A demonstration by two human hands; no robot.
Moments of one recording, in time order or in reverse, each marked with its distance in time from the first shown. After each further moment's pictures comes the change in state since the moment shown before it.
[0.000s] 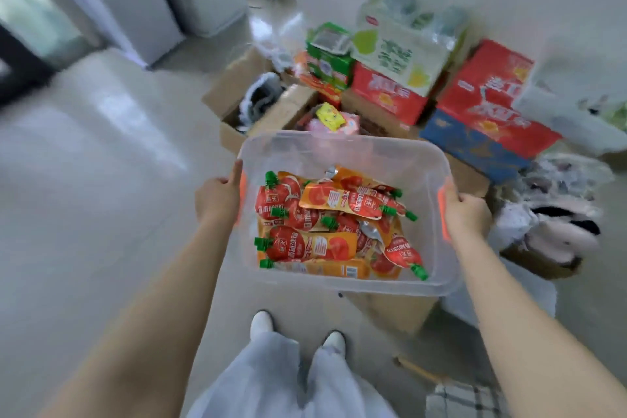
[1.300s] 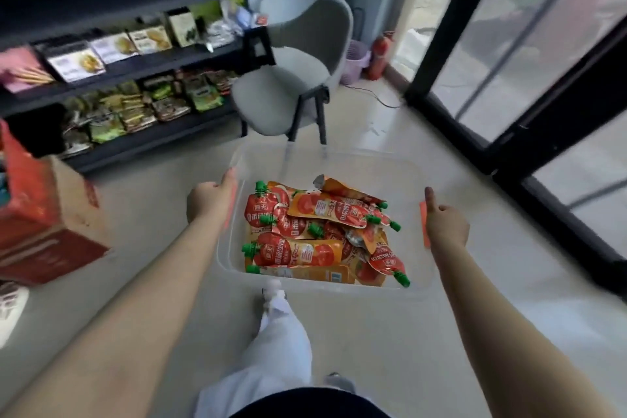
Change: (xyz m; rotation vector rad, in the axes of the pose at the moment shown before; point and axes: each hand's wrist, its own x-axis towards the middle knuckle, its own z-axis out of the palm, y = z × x) left_hand 0.052 -0.738 -0.583 -0.703 1.249 -1.511; right_hand -0.847 -0.609 0.809 -0.601 -1.125 -1.513
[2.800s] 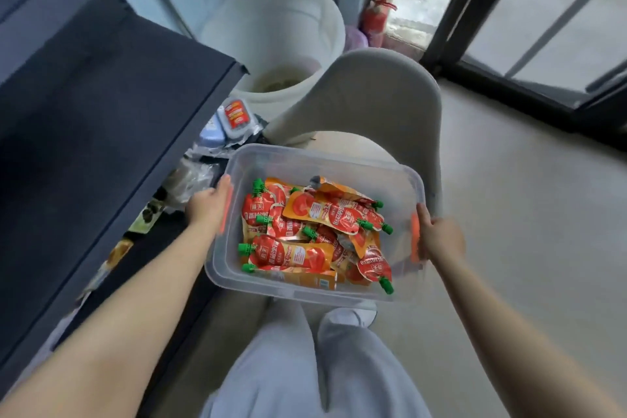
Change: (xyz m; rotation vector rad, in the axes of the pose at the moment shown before) left_hand 0.805 0.370 0.164 0.295 -0.381 0.180; right_hand 0.399 -0.490 0.372 0.011 -0.084 0.413
